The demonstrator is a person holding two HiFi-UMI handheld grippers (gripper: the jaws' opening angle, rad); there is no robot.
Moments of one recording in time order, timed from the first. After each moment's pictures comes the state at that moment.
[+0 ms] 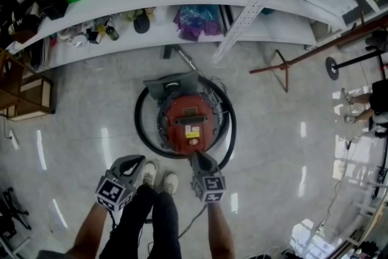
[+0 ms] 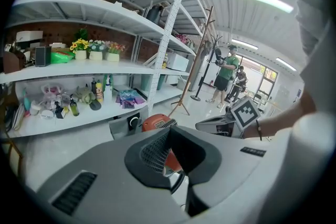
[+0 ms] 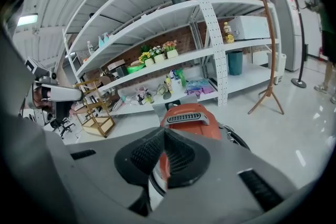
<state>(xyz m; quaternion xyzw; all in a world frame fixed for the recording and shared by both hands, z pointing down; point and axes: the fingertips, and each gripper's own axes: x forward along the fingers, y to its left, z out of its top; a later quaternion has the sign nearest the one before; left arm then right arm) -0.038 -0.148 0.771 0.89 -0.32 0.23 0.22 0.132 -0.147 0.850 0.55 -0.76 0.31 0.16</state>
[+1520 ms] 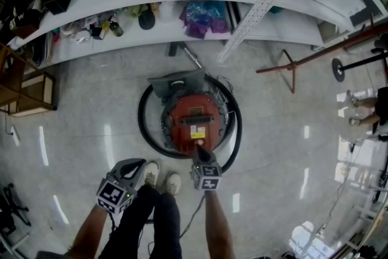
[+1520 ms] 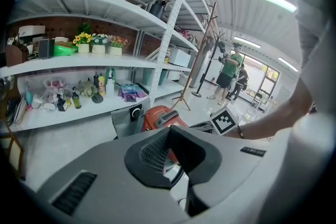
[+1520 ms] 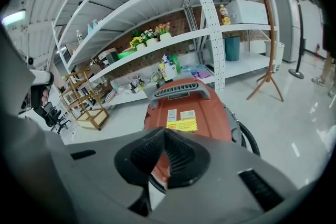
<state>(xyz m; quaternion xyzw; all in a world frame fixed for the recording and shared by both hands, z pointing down) -0.048 -0.137 0.794 0.88 -0.33 0.24 0.24 0.130 -0.156 0.951 0.55 -0.73 0.35 0.20</state>
